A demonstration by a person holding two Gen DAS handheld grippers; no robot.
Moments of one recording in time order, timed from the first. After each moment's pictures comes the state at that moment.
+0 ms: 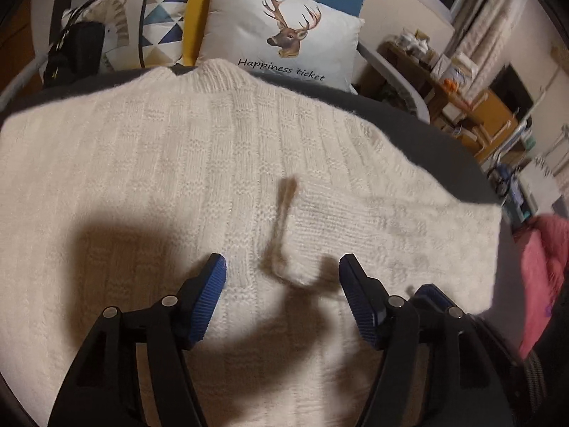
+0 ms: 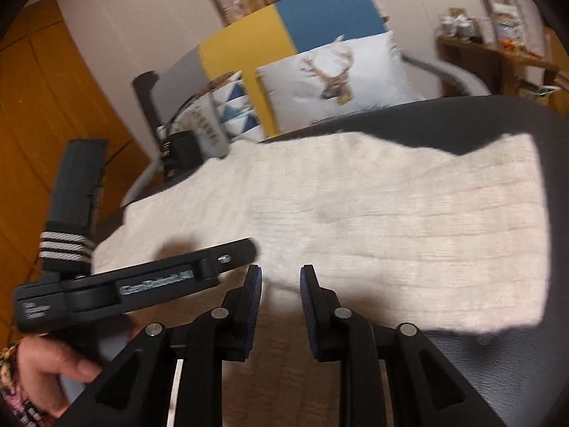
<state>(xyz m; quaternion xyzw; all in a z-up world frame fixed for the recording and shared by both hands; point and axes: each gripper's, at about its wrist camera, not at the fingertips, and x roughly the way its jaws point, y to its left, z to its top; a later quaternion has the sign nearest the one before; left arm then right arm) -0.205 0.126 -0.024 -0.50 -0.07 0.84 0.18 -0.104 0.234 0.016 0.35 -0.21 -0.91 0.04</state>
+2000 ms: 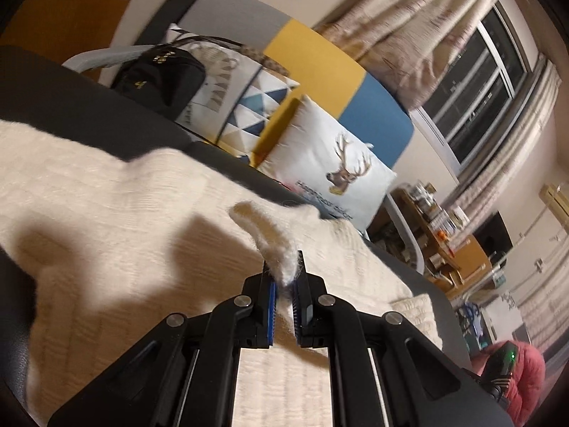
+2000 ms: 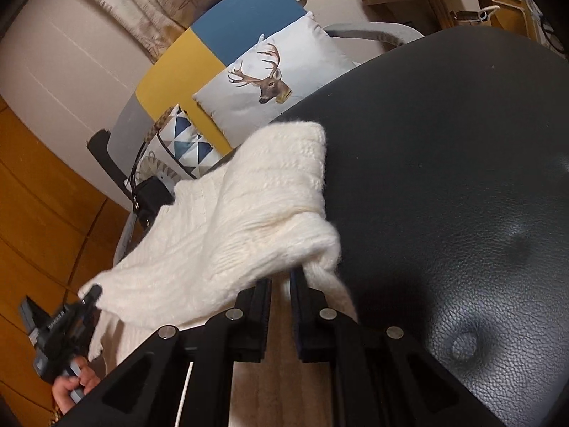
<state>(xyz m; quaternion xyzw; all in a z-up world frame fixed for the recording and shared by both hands) -0.215 -0.084 -0.007 -0.31 -0.27 0.90 0.12 -0.120 0.287 -0.021 0.35 -0.35 -0.87 -0.01</state>
